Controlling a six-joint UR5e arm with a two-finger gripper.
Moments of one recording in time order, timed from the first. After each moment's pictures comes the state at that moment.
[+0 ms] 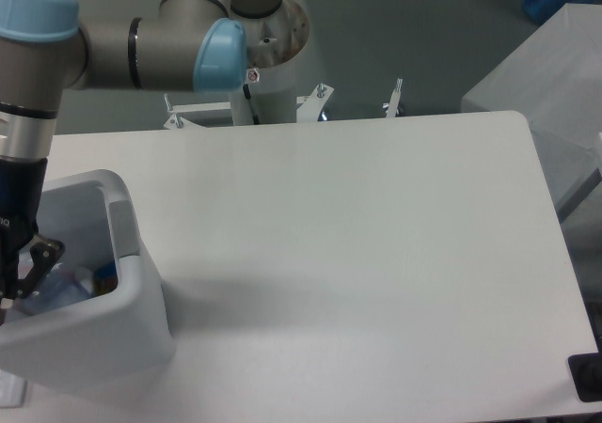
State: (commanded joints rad) arm 1.97 -1.93 -1.33 -0.56 1.31 -0.02
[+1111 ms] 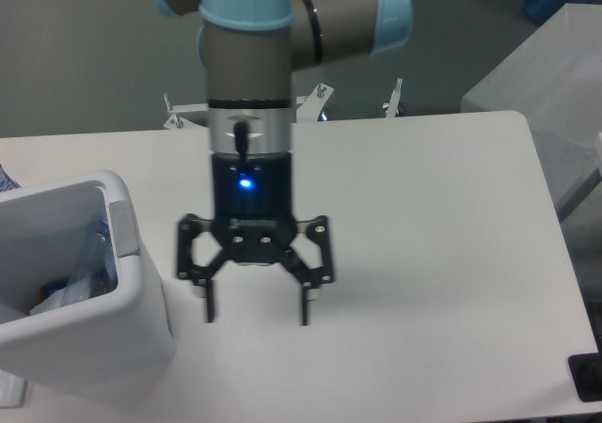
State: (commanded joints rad) arm 2.34 -1.88 -1.35 -0.79 1.51 0.59
